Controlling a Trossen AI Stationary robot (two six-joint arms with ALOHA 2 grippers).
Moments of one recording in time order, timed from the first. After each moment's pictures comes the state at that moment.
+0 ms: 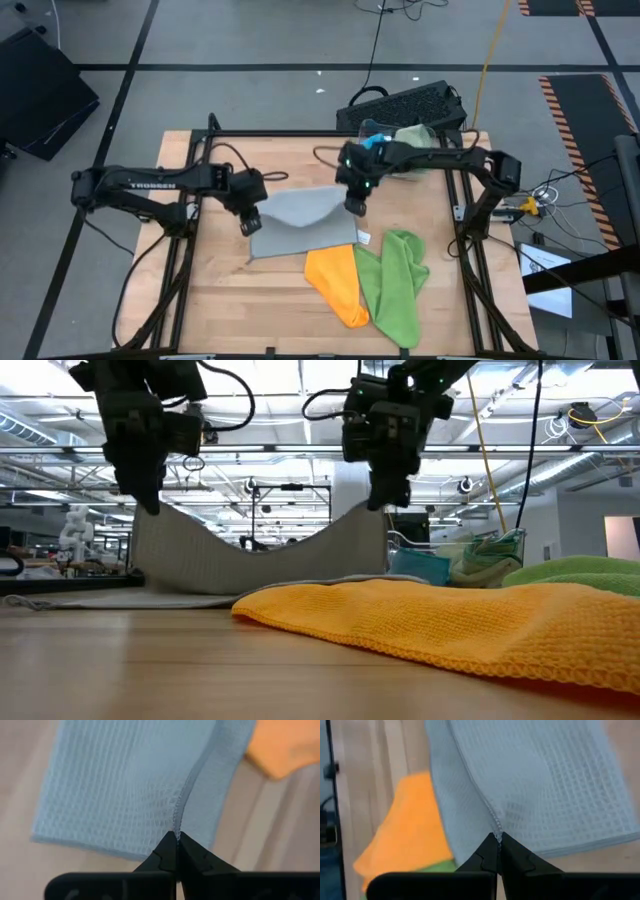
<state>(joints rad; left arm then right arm) 0.17 1.18 0.81 -0.81 0.20 -0.33 -0.30 1.72 1.29 -0.74 -0.43 0.07</state>
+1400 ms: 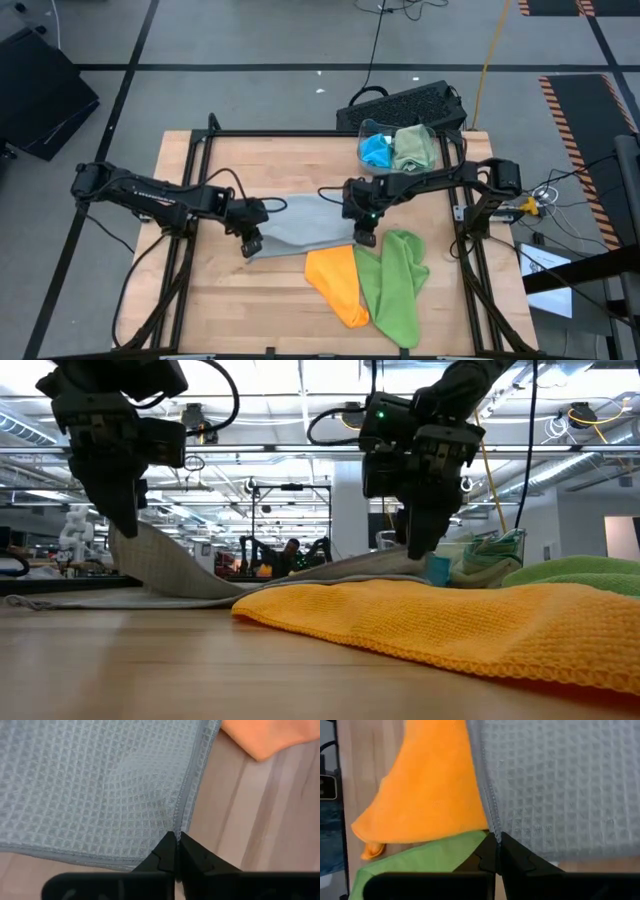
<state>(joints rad) -0.07 1.18 0.66 -0.58 0.15 -0.53 -0.13 1.72 1.00 -0.48 -0.50 0.14</state>
